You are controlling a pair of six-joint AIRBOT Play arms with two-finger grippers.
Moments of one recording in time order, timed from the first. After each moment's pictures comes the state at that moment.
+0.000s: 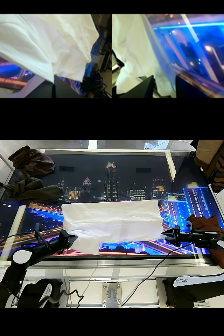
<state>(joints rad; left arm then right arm) 0.04 -0.48 0.24 0.60 -0.83 -1.70 -0.69 -1.61 0.67 -0.67 1.28 1.00</state>
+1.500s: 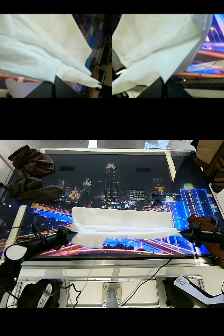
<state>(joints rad) 0.04 -0.51 0.38 0.65 -0.90 -1.70 -0.87 -1.14 0.73 -0.76 1.50 1.17</state>
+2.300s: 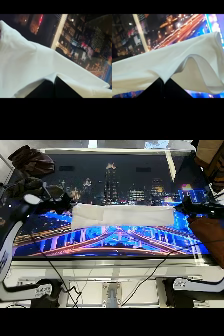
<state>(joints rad) 0.04 -1.44 1.07 0.71 -0.79 -1.53 -0.48 -1.47 1.14 -0.80 1.13 1.34</state>
